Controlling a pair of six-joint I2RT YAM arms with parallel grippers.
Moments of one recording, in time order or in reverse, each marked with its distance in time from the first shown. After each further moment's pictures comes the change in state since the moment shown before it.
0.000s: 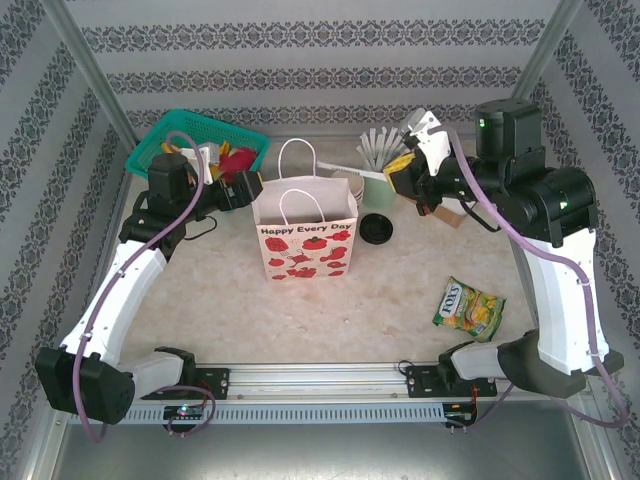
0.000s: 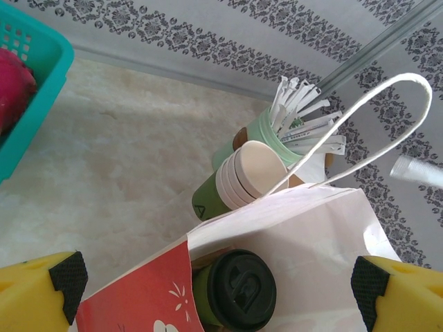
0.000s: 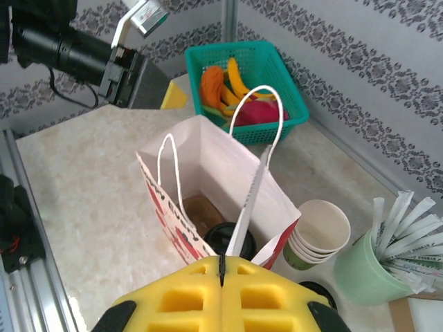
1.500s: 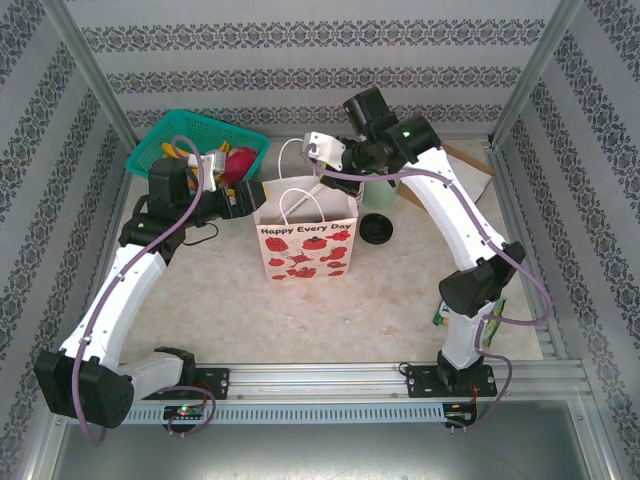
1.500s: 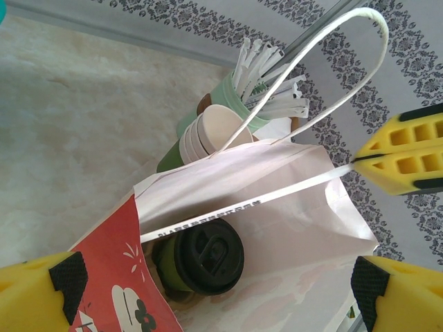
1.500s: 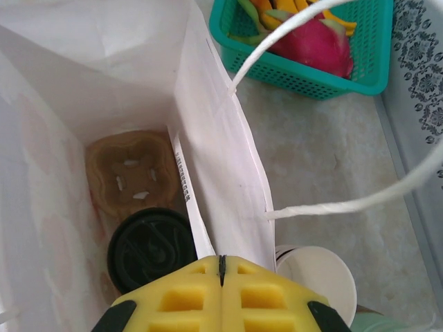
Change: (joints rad) left arm 0.000 -0.019 -0.029 -0.019 0.137 0.004; right arm 0.151 0.524 0.083 0.071 0.142 -0.463
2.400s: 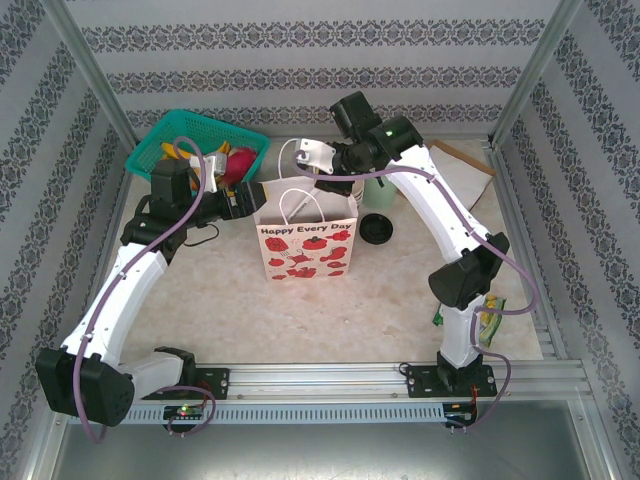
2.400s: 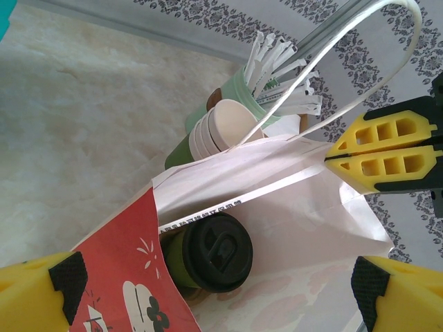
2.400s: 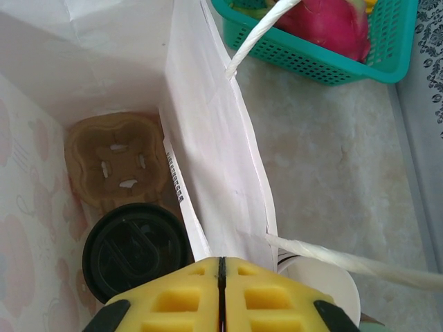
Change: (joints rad) left arm 0.000 0.009 -0.009 -0.006 -0.018 -0.001; right arm 0.019 0.073 0.033 -0.009 0.042 -0.034
